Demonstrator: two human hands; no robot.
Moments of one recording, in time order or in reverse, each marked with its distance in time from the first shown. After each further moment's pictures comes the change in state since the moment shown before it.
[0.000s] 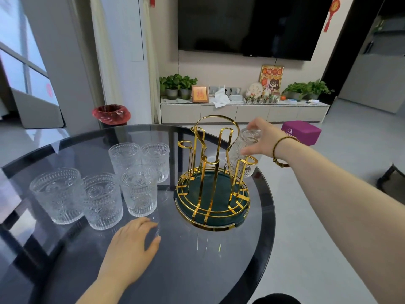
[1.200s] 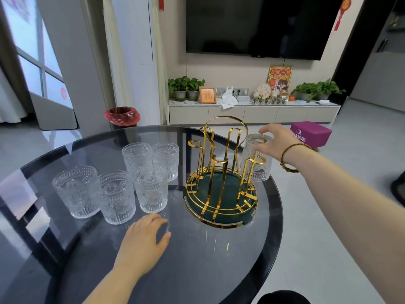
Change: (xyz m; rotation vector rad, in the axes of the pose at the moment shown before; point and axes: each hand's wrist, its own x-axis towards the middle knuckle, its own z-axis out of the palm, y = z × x) left_hand 0.000 0.000 -0.001 -0.017 -0.012 0.000; right_hand -0.017 -0.005 0.002 -0.039 0.134 0.045
